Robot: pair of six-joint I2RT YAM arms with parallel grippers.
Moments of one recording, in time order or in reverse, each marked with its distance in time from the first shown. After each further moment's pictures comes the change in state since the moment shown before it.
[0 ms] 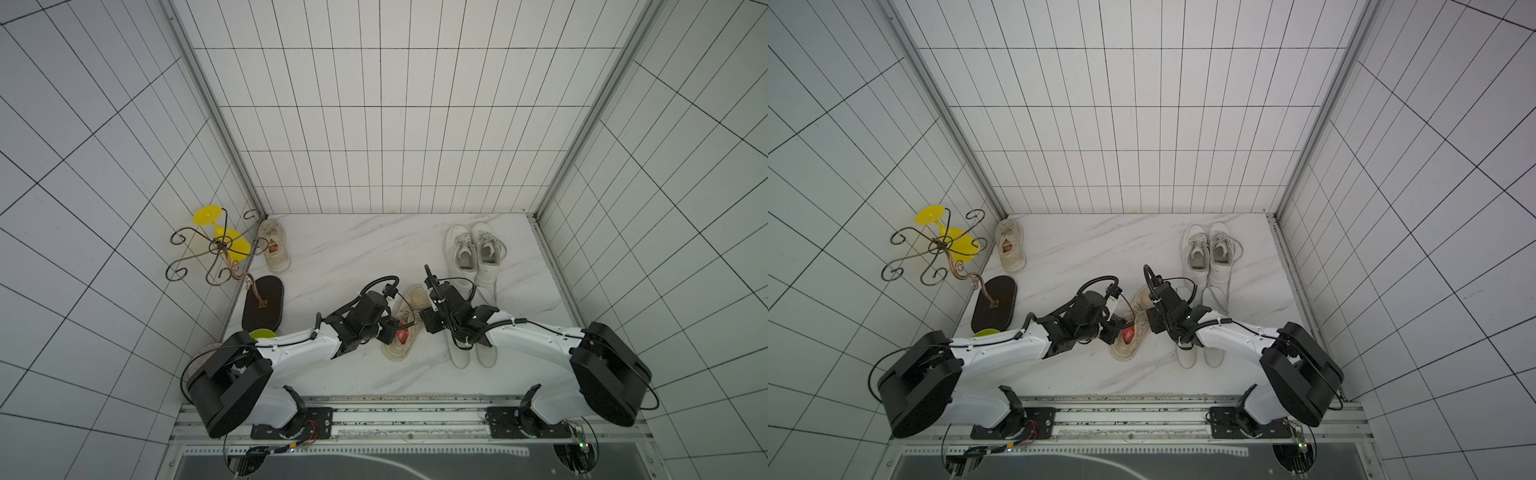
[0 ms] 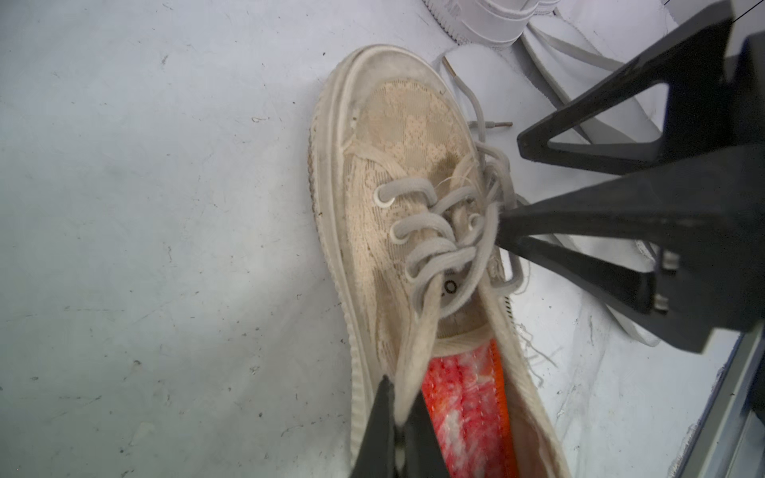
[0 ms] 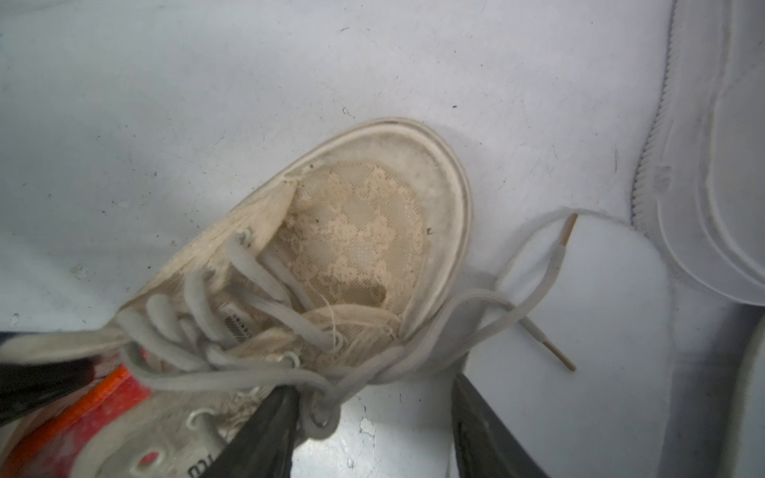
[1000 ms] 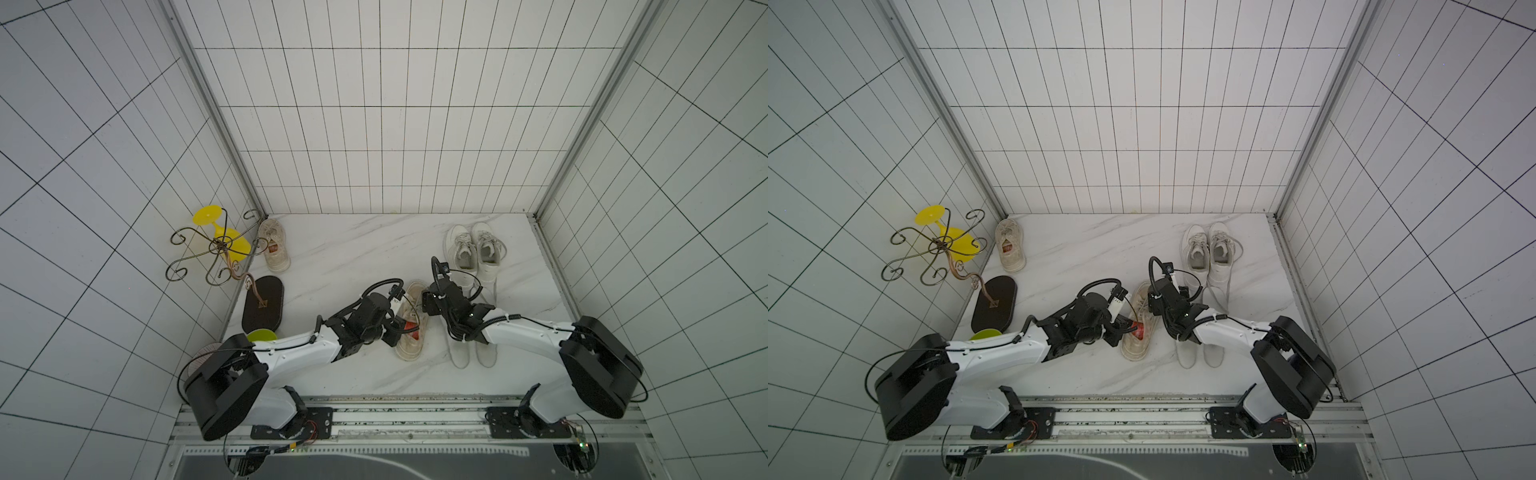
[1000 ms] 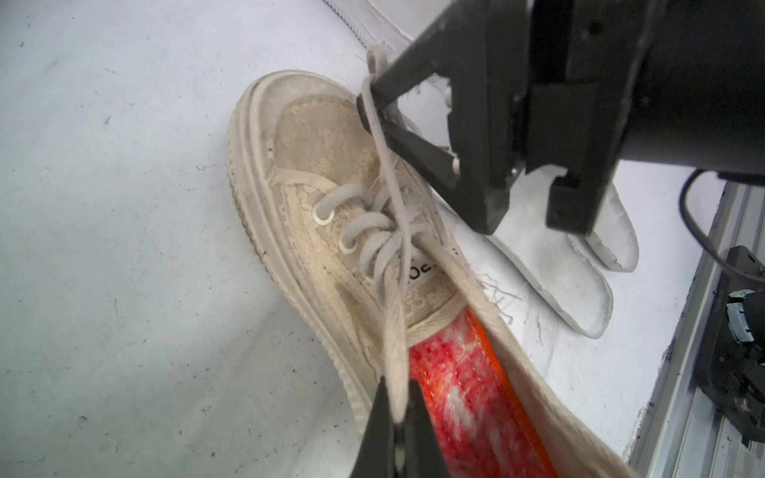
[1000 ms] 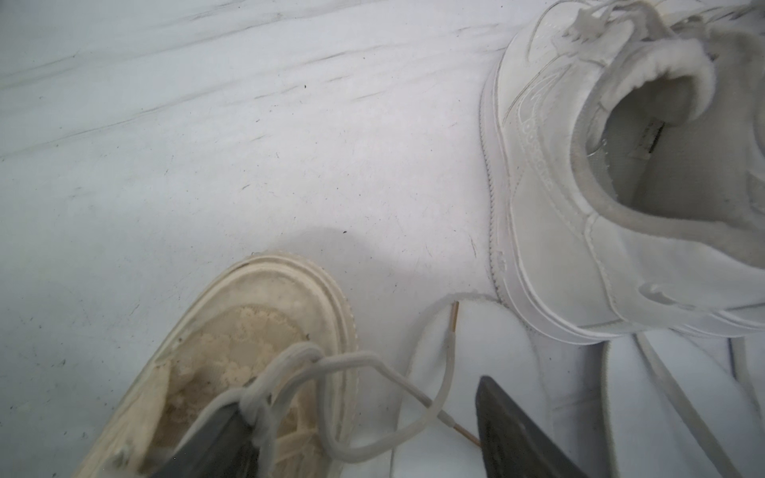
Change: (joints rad) left arm -0.047 -0.023 0.000 0.062 0.032 0.031; right arm -0.047 0.025 0.004 0.199 0.278 0.128
